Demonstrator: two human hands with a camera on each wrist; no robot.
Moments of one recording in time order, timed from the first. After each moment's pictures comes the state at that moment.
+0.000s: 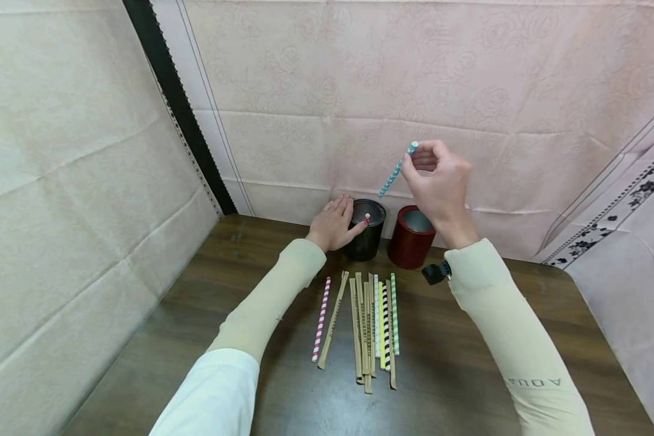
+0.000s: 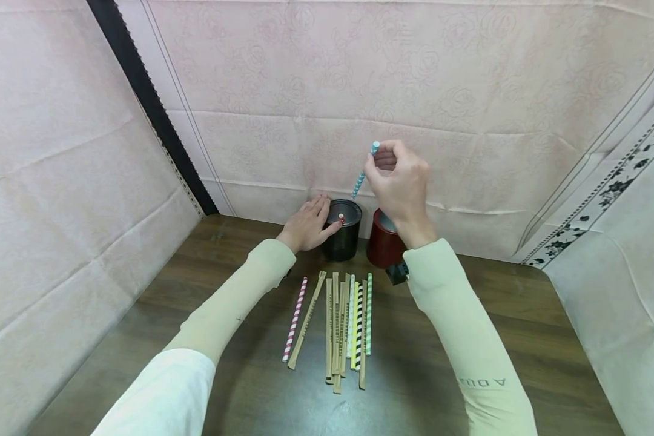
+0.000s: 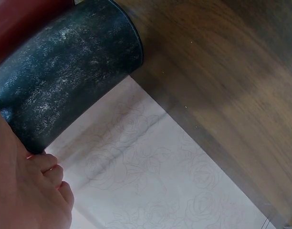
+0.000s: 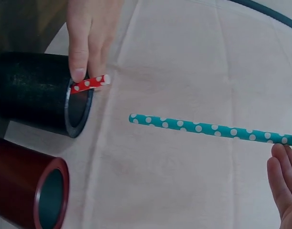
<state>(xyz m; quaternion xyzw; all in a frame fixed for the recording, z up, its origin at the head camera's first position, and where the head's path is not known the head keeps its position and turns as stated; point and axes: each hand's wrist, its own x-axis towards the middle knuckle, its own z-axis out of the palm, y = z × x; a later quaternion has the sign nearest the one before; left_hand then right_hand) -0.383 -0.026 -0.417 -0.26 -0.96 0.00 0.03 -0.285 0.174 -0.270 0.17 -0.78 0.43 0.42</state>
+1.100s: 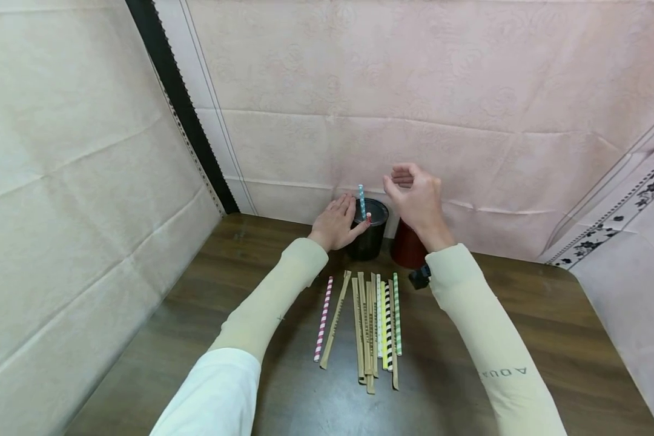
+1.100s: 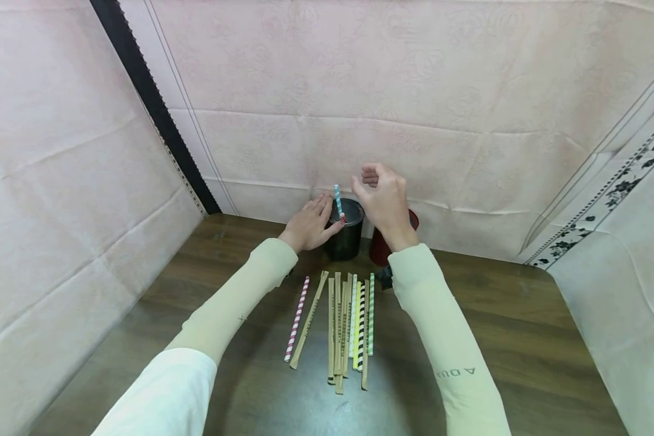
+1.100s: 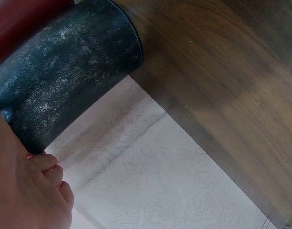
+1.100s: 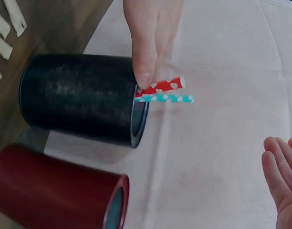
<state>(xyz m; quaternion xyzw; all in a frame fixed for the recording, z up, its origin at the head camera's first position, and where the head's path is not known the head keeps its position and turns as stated) -0.382 -0.026 -0.415 -0.26 -0.97 0.00 0.03 -0.316 0.164 -0.319 0.16 -0.83 0.41 0.33</state>
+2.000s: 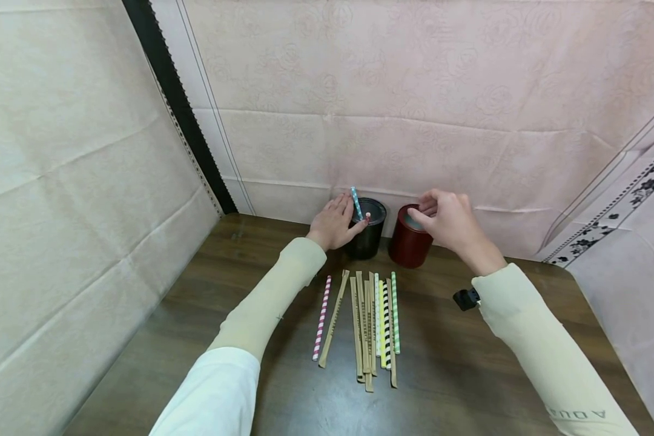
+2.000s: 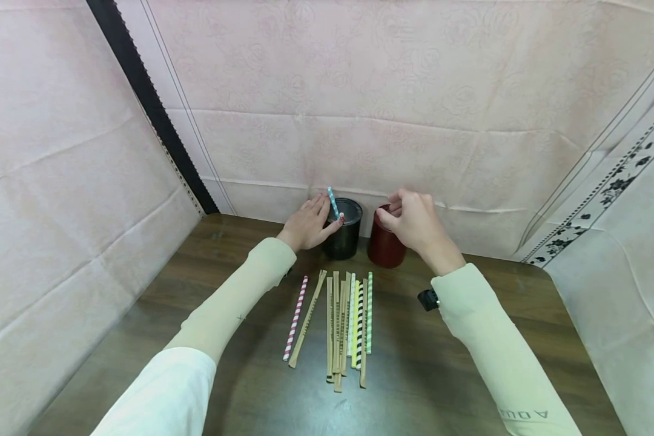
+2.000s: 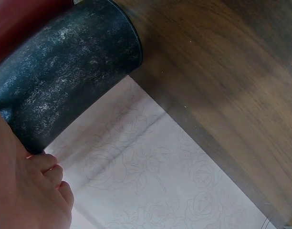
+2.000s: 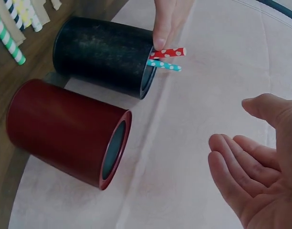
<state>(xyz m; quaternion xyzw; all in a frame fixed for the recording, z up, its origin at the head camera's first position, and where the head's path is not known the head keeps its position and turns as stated) -0.381 -0.026 -0.416 -0.26 -0.96 0.01 0.04 -0.264 0.221 -0.310 0.12 -0.94 0.27 0.17</state>
